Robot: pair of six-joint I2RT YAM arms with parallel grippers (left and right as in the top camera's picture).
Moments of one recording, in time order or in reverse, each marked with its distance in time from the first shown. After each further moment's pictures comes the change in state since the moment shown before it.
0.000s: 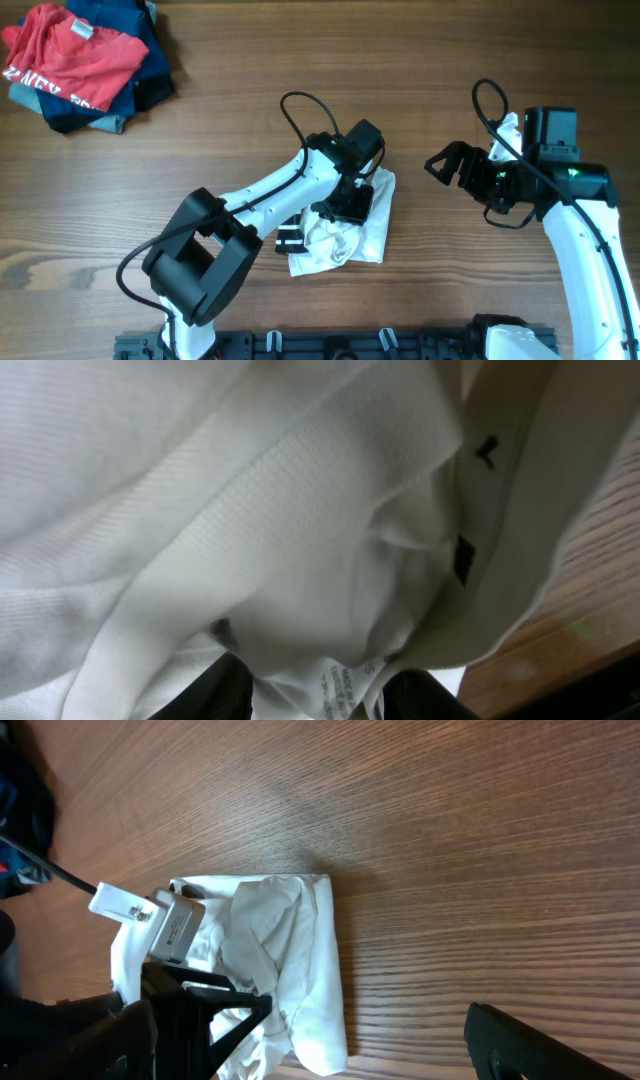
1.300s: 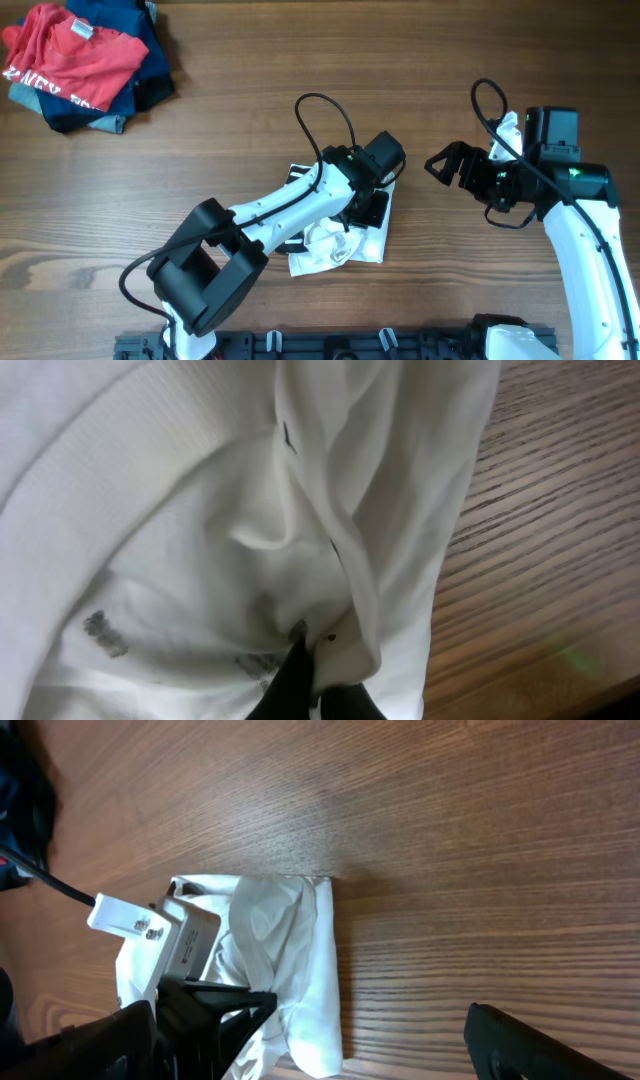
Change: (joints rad) left arm -0.089 -0.017 0.000 0.071 -0.091 -0.079; right arm -0.004 0.000 0.000 0.008 -0.004 -0.026
